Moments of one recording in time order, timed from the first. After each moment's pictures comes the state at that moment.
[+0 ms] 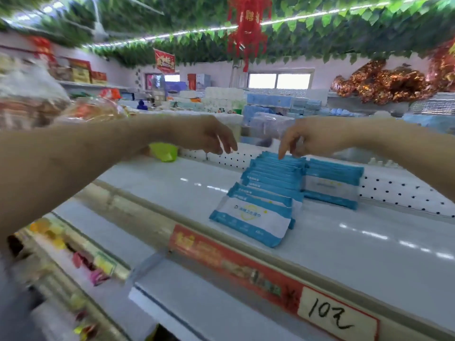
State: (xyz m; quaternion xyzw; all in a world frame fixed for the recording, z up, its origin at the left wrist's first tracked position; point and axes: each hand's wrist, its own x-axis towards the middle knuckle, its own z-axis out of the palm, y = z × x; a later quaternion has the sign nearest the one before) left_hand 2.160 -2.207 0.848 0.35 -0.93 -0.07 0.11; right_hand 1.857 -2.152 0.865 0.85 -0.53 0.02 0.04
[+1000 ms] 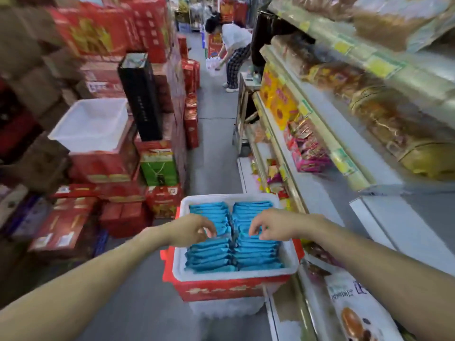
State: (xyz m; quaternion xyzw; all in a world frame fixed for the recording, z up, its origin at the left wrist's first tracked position) left_hand 2.551 -1.853 0.382 0.77 -0.54 -0.34 0.08; right_hand 2.360 -2.078 0.423 0.94 -0.07 -0.27 -0.20
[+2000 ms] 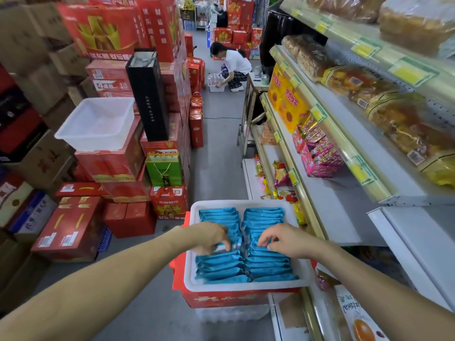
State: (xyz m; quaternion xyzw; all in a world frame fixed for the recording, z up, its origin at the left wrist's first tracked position) left_hand 2.563 -1.876 0.360 0.67 -0.69 -0.27 -0.10; right_hand 2.359 -2.082 0.358 0.91 -0.17 -0.20 -0.33
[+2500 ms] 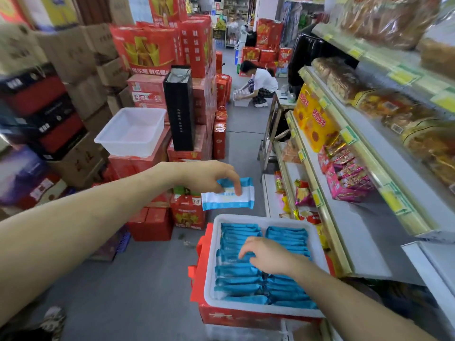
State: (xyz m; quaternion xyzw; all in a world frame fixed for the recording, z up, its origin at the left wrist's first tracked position) left_hand 2.671 -1.867 0.522 0.73 -0.64 -0.22 0.09; right_hand 2.444 -2.015 0.348 0.95 -0.06 -0.21 -0.23
